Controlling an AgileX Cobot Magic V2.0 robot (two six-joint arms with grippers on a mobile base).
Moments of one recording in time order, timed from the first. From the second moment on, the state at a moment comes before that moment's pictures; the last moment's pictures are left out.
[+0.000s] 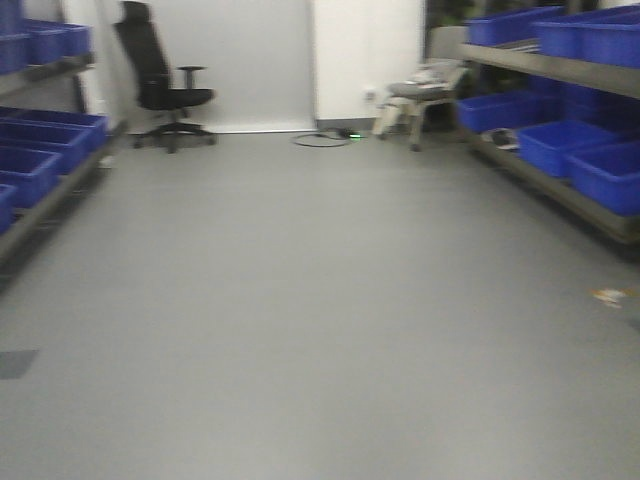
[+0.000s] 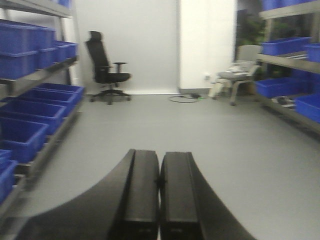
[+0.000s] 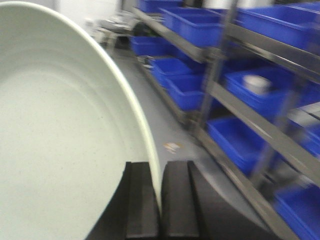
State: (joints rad) left arm -0.05 0.00 0.01 -0.03 0.00 0.03; right arm 0.10 0.23 -0.60 -0.64 0.62 0.42
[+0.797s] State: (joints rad) left arm -0.05 0.00 0.01 -0.03 0.00 0.03; right arm 0.10 0.23 -0.60 -0.65 0.62 0.42
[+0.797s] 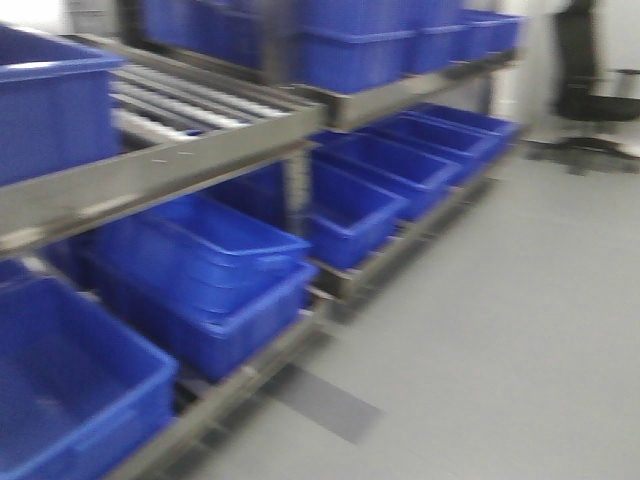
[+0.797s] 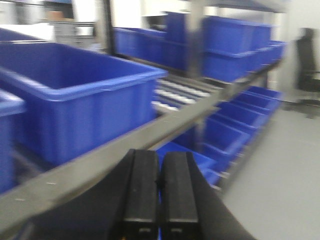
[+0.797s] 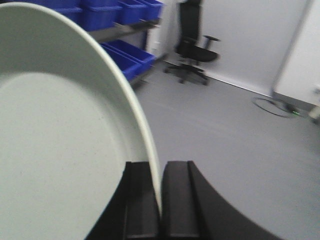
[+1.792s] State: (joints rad) left arm -0.05 0.00 0.01 -0.03 0.00 0.03; right arm 0.10 0.23 -0.60 -0.65 0.62 0.42
